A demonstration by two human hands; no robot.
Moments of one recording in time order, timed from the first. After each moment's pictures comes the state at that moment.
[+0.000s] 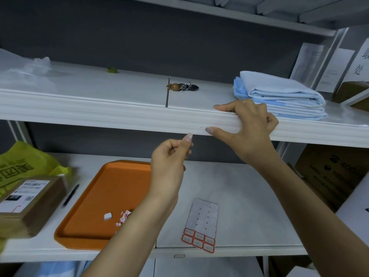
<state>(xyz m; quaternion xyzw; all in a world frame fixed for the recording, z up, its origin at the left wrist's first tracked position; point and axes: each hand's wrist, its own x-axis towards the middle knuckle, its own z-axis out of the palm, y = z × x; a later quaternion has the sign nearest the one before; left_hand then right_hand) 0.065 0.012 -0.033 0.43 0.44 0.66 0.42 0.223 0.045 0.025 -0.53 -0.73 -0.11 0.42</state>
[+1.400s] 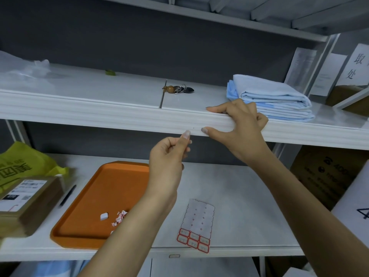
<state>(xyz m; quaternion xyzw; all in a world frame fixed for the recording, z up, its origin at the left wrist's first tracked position) 0.075 -0.002 -0.022 0.43 0.44 0.66 0.43 0.227 0.040 0.033 -0.51 -0.75 -0.08 0.42</state>
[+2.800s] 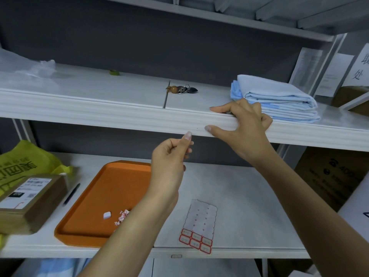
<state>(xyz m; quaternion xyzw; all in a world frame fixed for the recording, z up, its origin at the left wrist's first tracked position) 0.072 0.000 -0.024 0.42 0.45 0.66 0.43 0.226 0.040 0.035 -0.52 -0.75 -0.07 0.42</state>
